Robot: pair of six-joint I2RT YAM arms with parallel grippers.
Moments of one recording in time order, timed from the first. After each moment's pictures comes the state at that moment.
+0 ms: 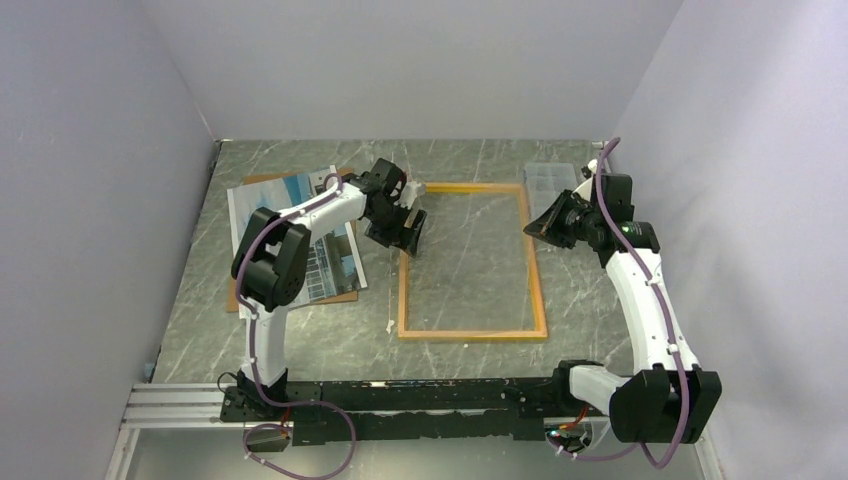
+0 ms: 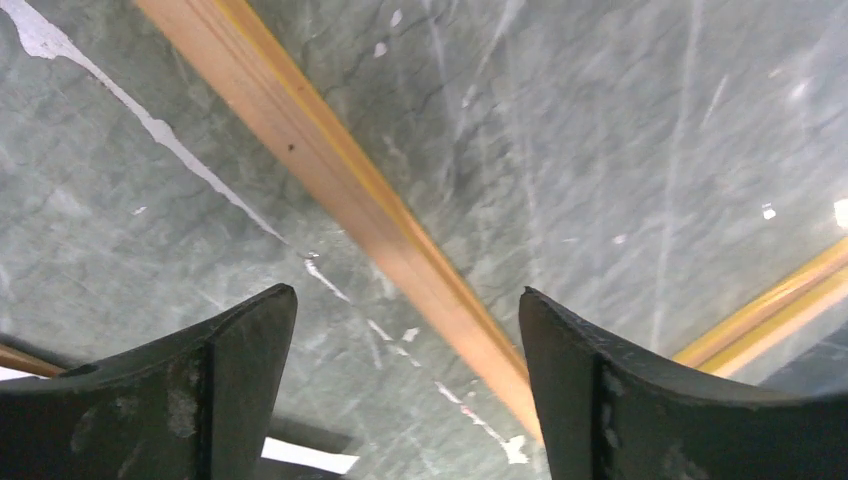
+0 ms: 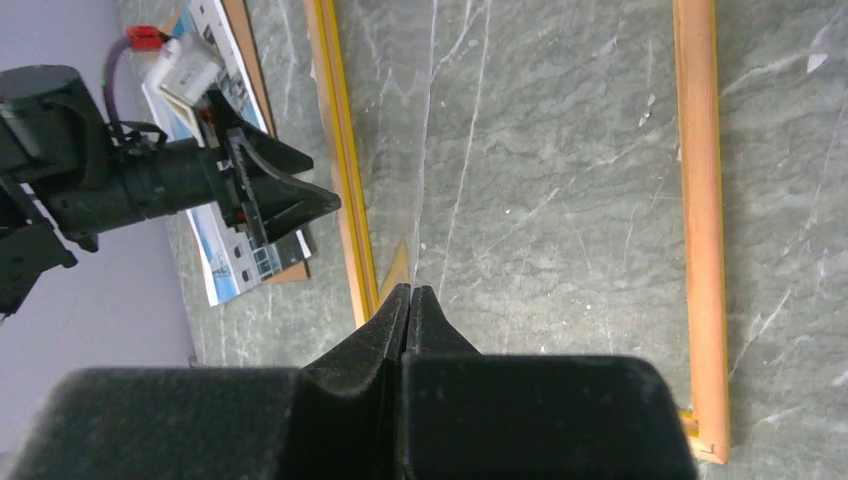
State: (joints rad) left arm -0.52 2.05 1.56 -0.70 0.29 -0.05; right arm -0.03 1.13 1.07 -0.69 -0.42 0.55
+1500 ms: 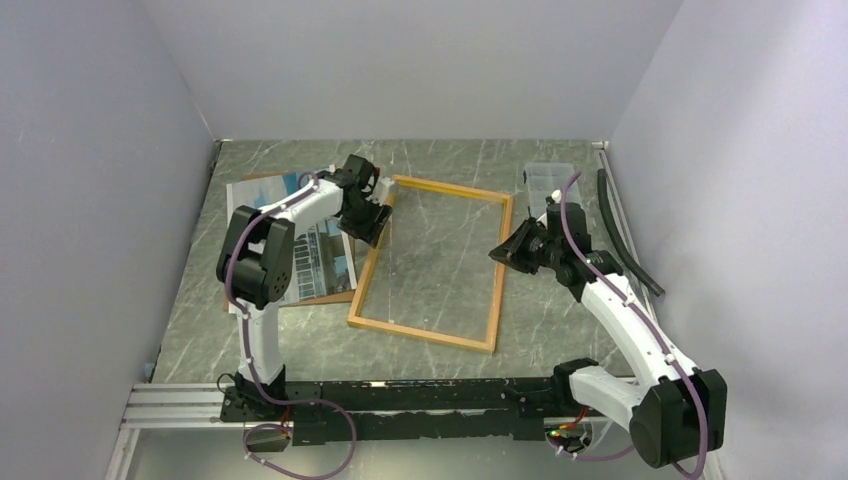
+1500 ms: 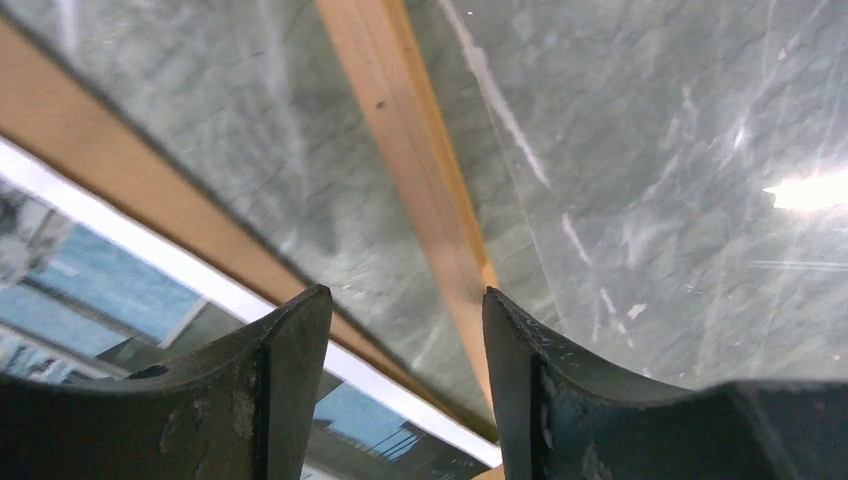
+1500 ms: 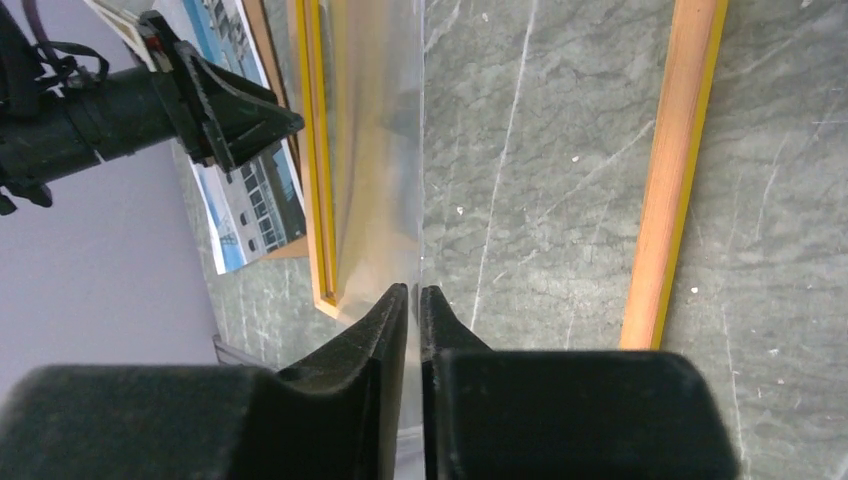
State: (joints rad) left arm -0.40 2.01 1.49 -0.67 0.13 0.12; right arm 0.24 1.04 0.78 -0.45 -0.30 0.82
